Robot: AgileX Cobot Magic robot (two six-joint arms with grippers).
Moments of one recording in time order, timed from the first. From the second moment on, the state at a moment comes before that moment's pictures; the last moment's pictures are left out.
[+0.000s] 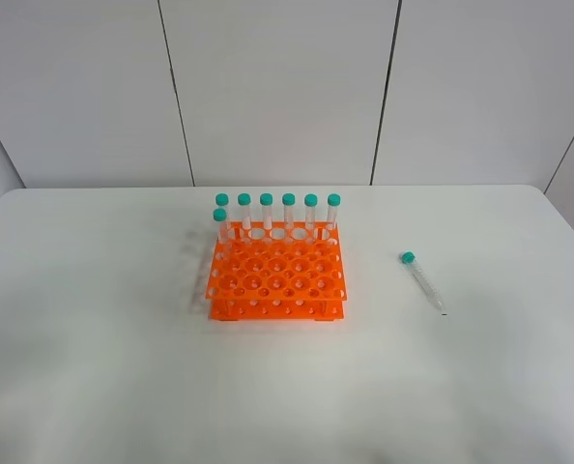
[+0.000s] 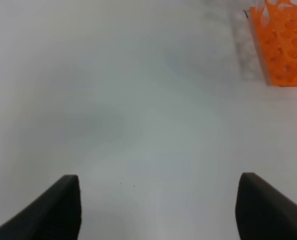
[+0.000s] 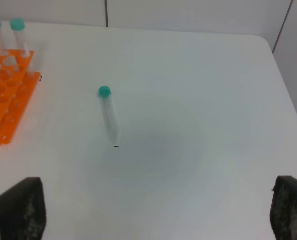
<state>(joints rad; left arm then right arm) -0.04 0.00 -0.50 0.04 1.06 -0.02 -0.01 -0.01 -0.50 0.02 1.02 -0.03</state>
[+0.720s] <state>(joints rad) -0.04 0.00 -0.50 0.04 1.06 -0.02 -0.01 0.35 -0.66 0.03 0.96 -0.03</state>
